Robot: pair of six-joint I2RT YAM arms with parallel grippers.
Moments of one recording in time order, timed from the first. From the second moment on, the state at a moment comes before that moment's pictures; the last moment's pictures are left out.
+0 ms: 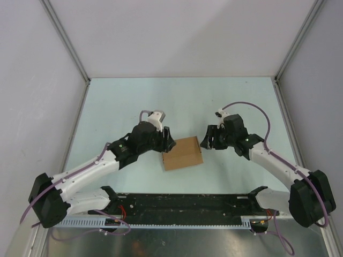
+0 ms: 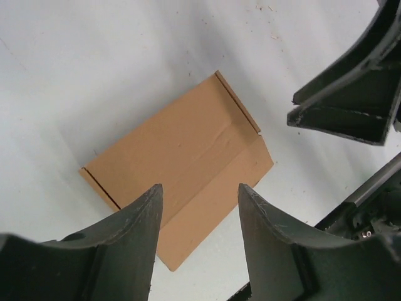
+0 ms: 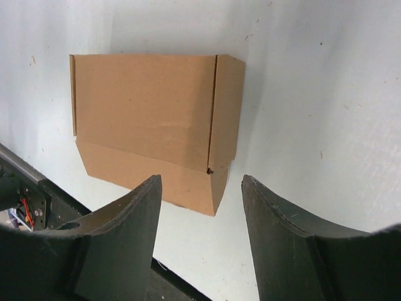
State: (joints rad) left arm -0.80 1.08 0.76 -0.23 -0.04 -0.50; right arm 0.48 1.21 0.73 -0.27 -0.27 0.47
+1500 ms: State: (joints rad) left arm -0.78 1.62 1.03 -0.25 -0.05 -0.29; right arm 0.60 1.09 0.53 -0.22 -0.25 0.65
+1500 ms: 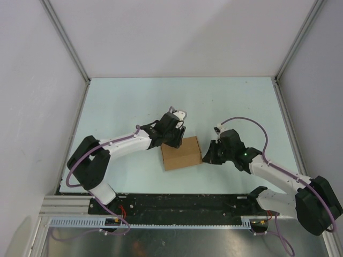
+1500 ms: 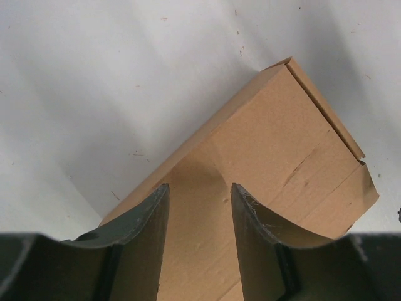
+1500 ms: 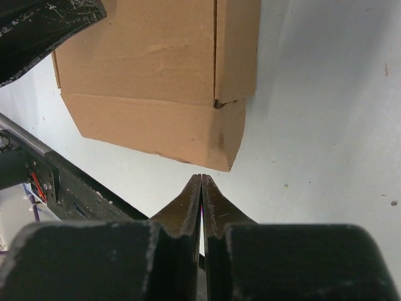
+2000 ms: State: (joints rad) left arm -0.78 1.64 1.03 -0.25 -0.04 -0.29; right arm 0.61 1.18 0.52 -0.15 -0.25 0.65
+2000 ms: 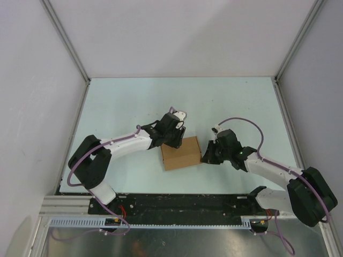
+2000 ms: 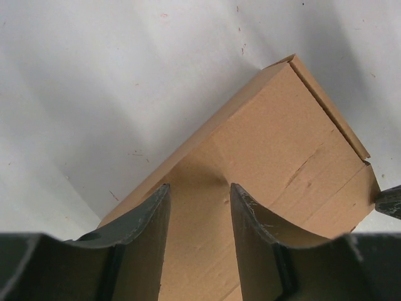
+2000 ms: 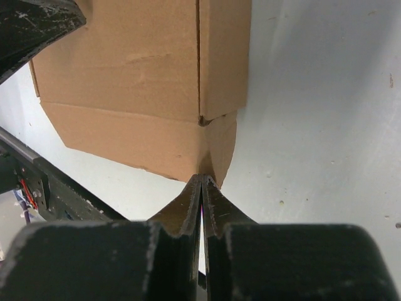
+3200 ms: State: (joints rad) left arm -0.78 1.64 1.02 -0.24 -0.04 -0.29; right arm 0.60 1.37 0.52 0.02 -0.23 0.65
